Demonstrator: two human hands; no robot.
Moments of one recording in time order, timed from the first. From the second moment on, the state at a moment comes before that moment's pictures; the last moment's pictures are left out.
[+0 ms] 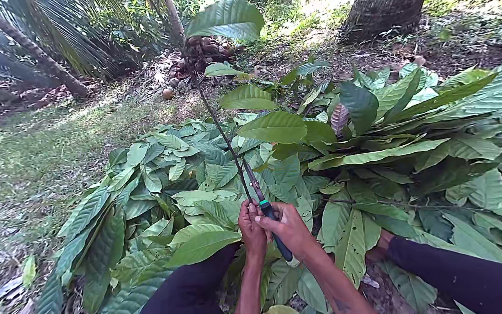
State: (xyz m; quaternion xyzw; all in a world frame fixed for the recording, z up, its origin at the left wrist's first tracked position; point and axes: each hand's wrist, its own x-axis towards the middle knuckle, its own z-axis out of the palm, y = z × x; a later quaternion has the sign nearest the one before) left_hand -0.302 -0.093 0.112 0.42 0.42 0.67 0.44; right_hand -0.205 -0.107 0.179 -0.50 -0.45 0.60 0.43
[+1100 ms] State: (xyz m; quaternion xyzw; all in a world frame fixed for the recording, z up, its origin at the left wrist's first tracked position) left_hand -0.303 -0.123 0.079 0.41 0.37 0.62 0.55; right_hand -0.194 -0.048 0.226 -0.45 -0.52 0.56 0.47
